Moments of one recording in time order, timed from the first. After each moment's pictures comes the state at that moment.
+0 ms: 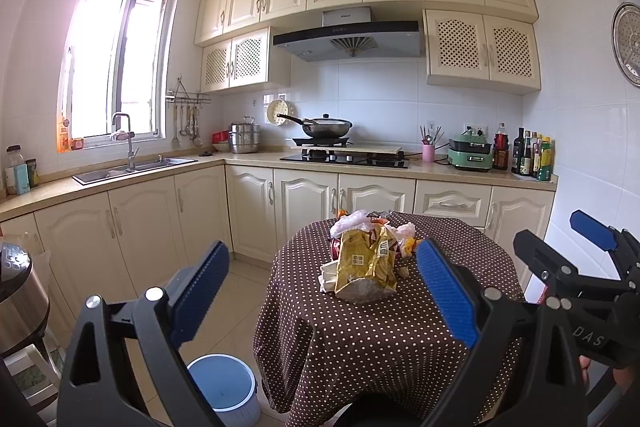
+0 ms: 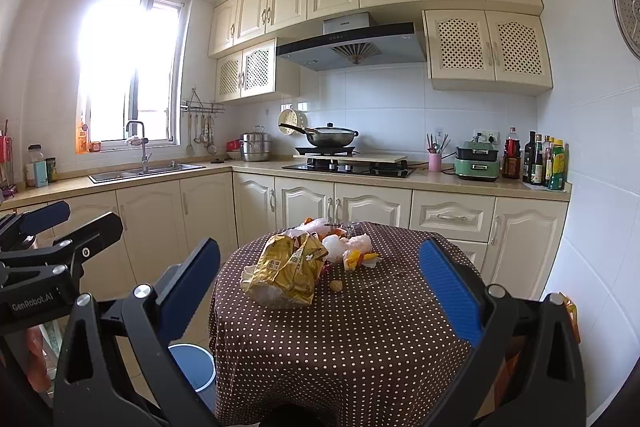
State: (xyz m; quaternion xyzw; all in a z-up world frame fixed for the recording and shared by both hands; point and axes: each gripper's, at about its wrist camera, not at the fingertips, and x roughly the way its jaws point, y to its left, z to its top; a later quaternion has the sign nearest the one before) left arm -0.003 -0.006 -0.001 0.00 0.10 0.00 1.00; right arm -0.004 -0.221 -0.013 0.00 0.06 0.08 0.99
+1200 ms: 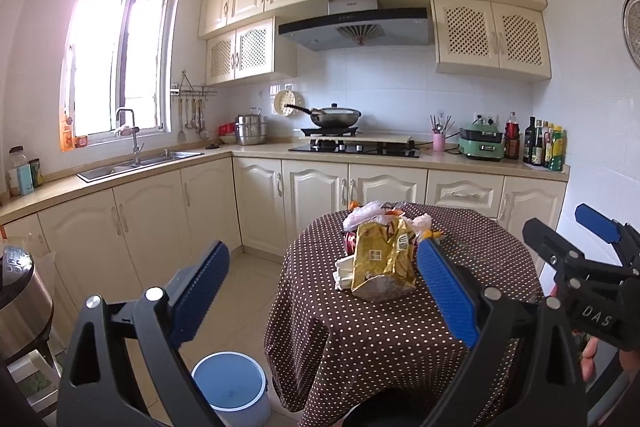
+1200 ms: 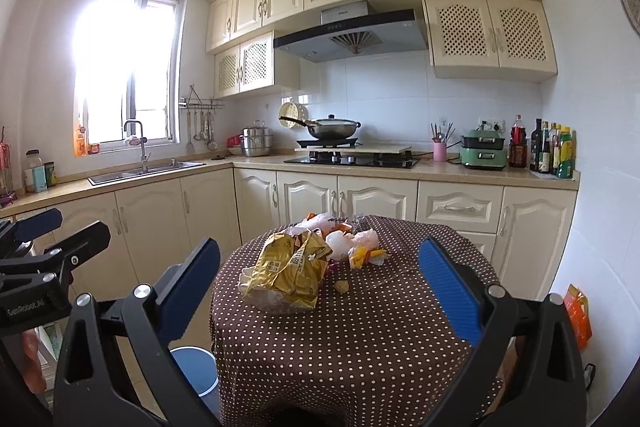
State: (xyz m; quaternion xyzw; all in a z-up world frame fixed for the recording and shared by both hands) left arm 0.031 0.006 -0.010 0.01 0.12 0.02 0.99; right arm 0.038 -0.217 -0.026 0.02 0.08 0.09 0.99
